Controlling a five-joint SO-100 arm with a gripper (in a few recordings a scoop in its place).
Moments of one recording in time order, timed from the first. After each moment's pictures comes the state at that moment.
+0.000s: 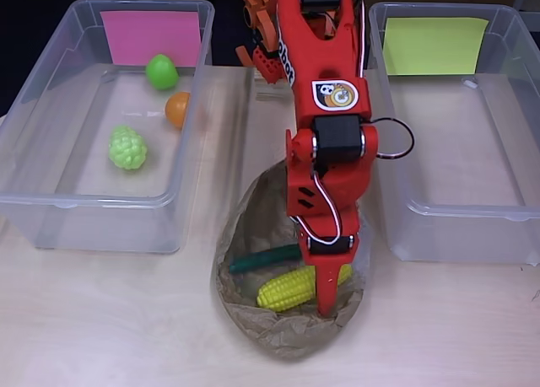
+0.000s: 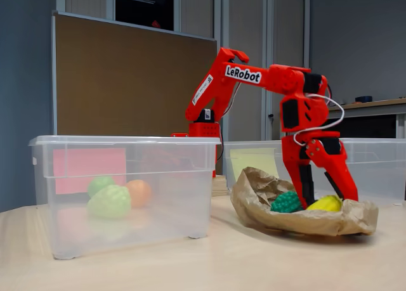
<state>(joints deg) -10.8 45.1 62.0 70.5 -2.3</state>
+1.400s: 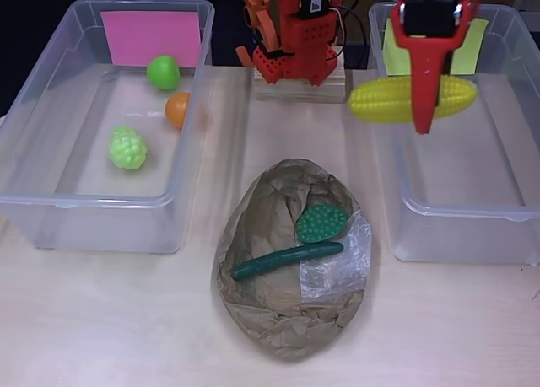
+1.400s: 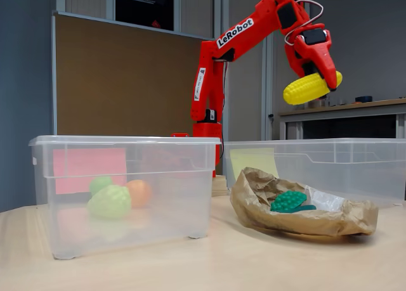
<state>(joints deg) -32.3 87.6 60.9 98.8 49.7</state>
